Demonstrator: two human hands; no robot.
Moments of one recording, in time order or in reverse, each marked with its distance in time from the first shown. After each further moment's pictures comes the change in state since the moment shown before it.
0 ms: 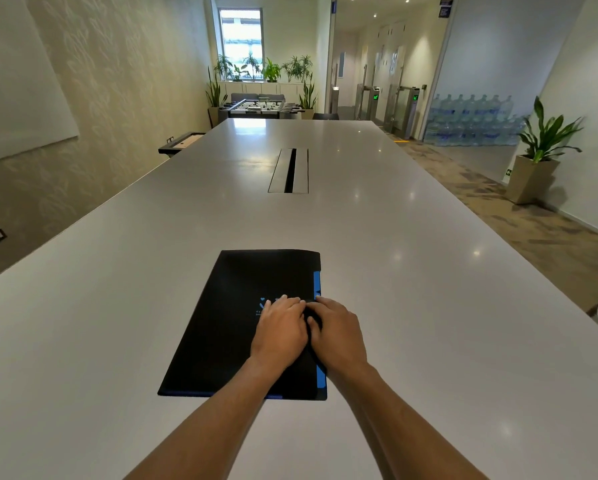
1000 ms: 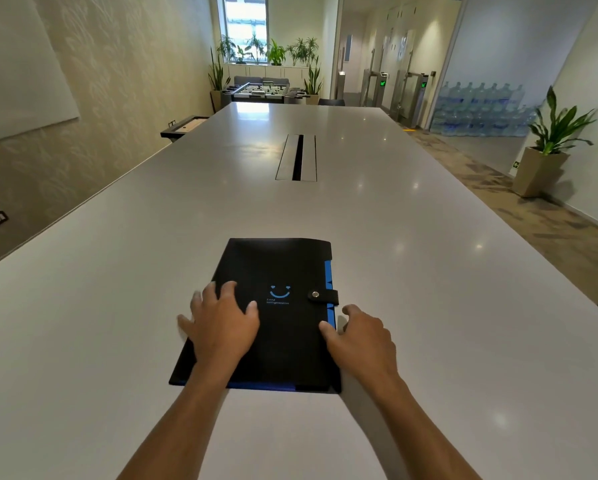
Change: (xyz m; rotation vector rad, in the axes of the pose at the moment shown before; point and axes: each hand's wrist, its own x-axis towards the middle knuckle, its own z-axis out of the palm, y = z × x) left_hand -0.029 -0.050 -0.067 0.139 0.102 -0.567; right_hand -0.020 -0.020 -0.031 -0.117 -0.210 0.393
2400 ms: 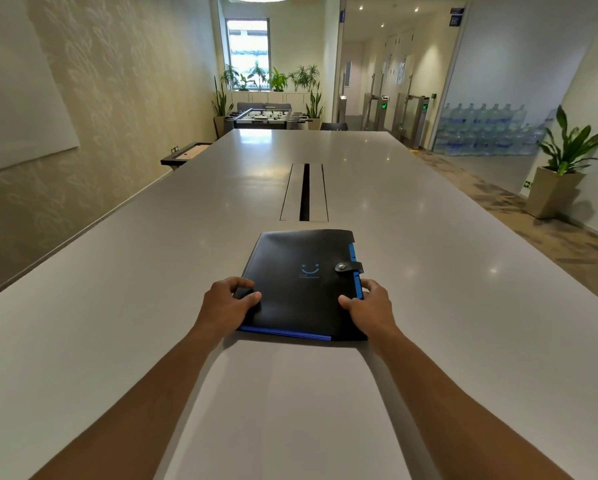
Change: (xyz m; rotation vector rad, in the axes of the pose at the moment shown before) left_hand 0.231 0.028 0.044 -0.608 -0.198 0.093; right_hand 0.255 -0.032 0.033 0.728 -0.029 0.131
